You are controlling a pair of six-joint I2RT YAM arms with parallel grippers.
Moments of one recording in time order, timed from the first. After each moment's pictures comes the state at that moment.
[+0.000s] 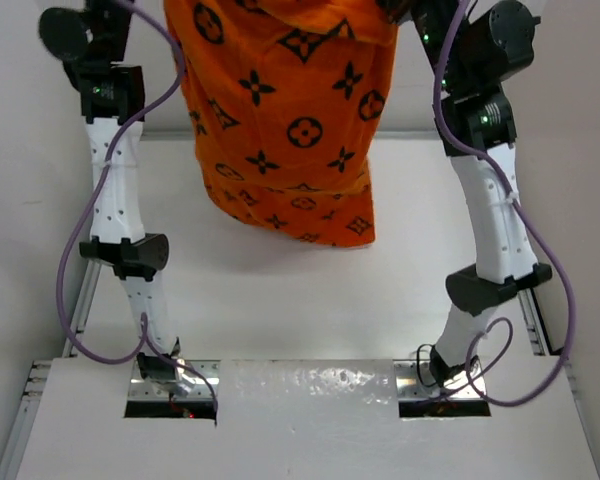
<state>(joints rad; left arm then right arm) -0.05 2.04 2.79 0.19 0.35 0.01 0.39 1.81 2.50 -0.10 -0.03 -0.03</state>
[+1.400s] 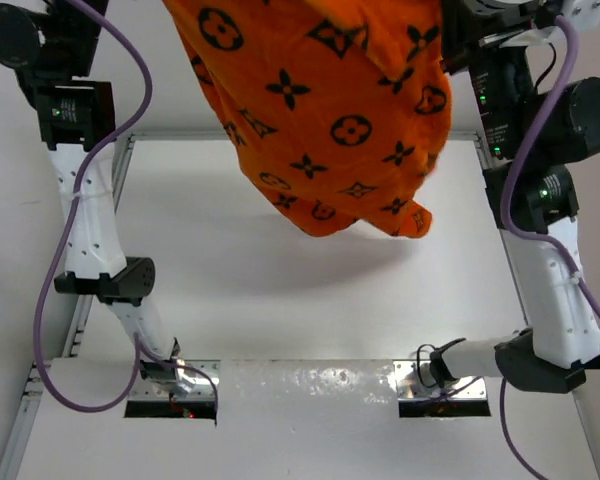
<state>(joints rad) -0.03 1.88 2.81 -0.01 0.40 0.03 0.43 1.43 2.07 0.08 0.03 -0.08</state>
